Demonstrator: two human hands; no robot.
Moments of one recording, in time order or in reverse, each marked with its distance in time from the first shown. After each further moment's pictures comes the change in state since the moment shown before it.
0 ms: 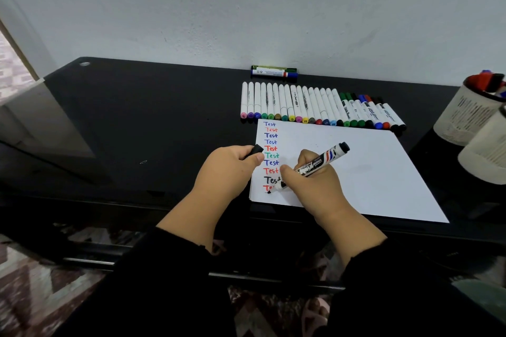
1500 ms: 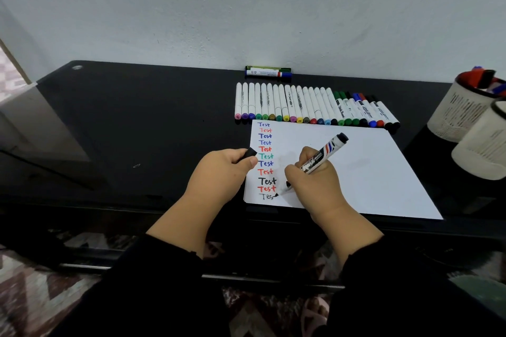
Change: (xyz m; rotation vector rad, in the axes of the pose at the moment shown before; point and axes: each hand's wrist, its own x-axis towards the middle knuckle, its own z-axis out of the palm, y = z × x) left_hand -0.001 -0.004 0.001 -0.021 0.014 -0.024; right_hand 0.005 0.006 -0.004 0.130 0.071 -0.003
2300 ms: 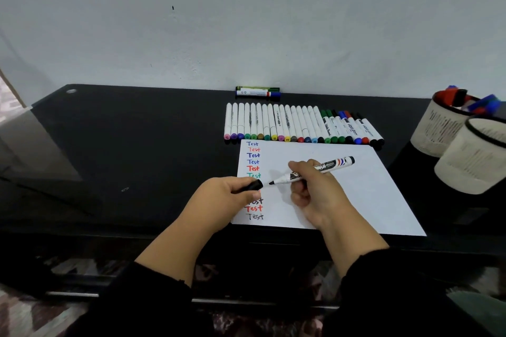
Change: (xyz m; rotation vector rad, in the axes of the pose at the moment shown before) left_hand 0.001 0.006 0.006 0.037 -0.195 0.030; right_hand 0.023 -0.007 -0.022 0.682 0.013 0.391
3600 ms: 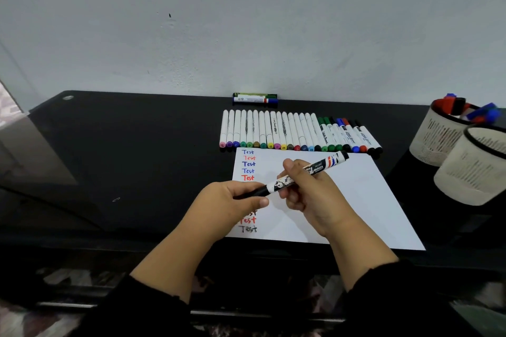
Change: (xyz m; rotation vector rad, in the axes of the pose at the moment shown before) left_hand 0.002 0.014 0.007 -0.126 0.009 0.041; right_hand -0.008 -0.018 -0.005 -0.292 -0.331 -0.162
